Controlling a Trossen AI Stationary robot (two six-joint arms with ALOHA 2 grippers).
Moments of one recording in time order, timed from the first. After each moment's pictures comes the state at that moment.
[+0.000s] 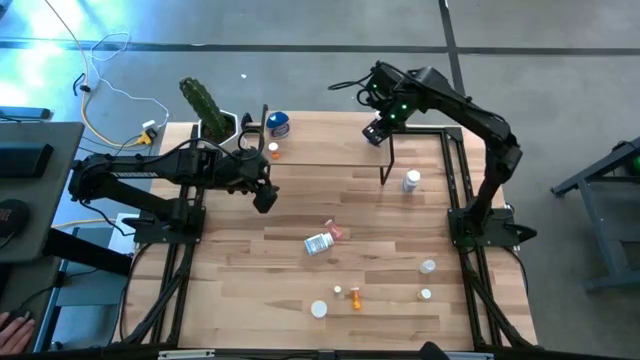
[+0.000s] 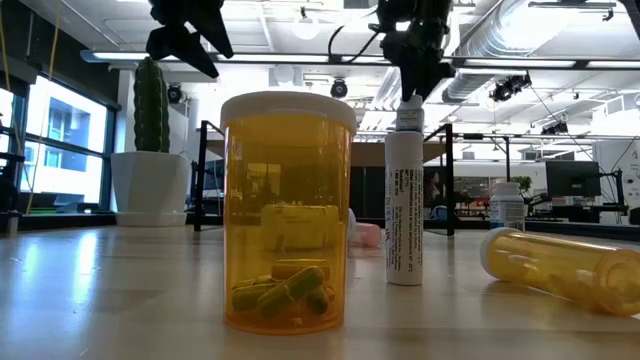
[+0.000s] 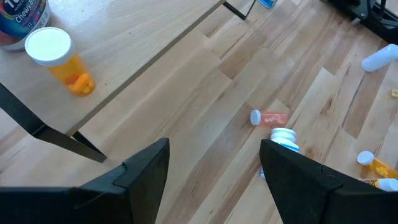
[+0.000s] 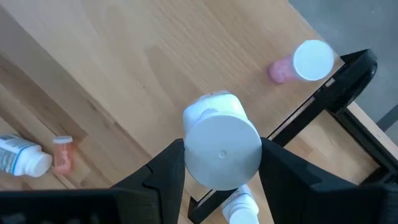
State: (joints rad) left arm 0.17 1.15 1.12 -0.86 -0.26 -0.59; right arm -0.60 1.76 1.92 -1.42 0.00 0.16
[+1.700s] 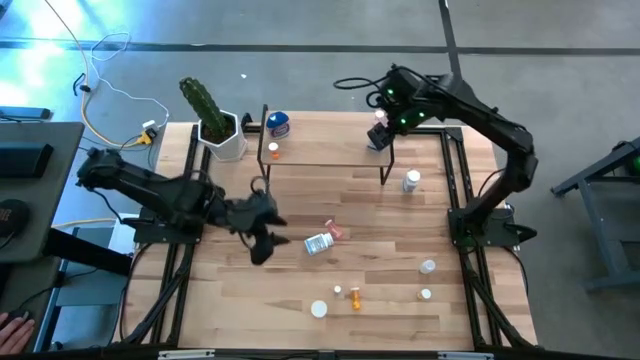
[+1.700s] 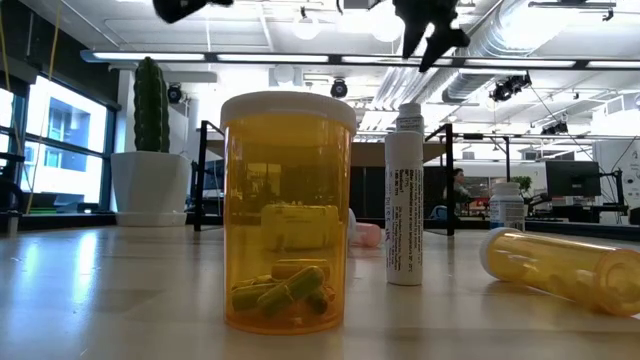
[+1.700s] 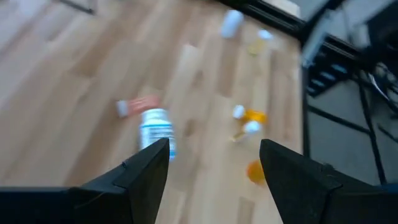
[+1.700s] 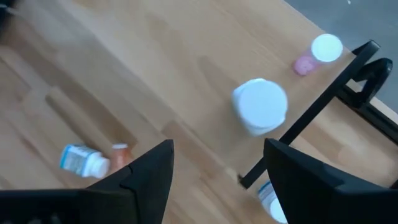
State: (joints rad) left arm -0.23 1.23 1.13 -0.59 -0.22 -0.59; right arm -0.49 1.61 1.92 -1.41 0.00 0.35
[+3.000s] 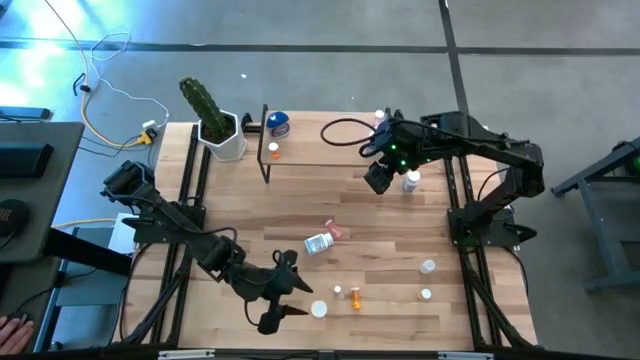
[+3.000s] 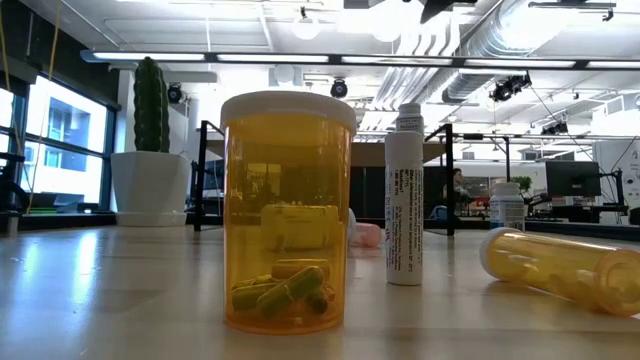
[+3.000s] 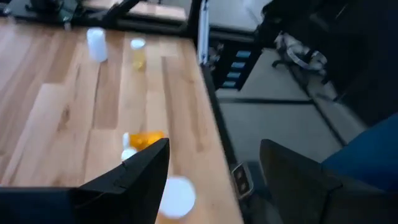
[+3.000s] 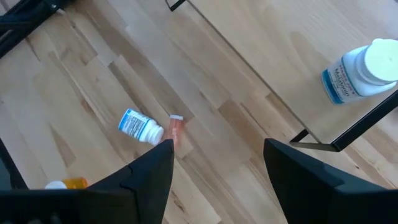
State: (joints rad) left arm -0.51 1.56 1.13 -0.04 -0.26 -0.41; right arm -0.09 1.55 1.92 -1.41 0.14 0.58
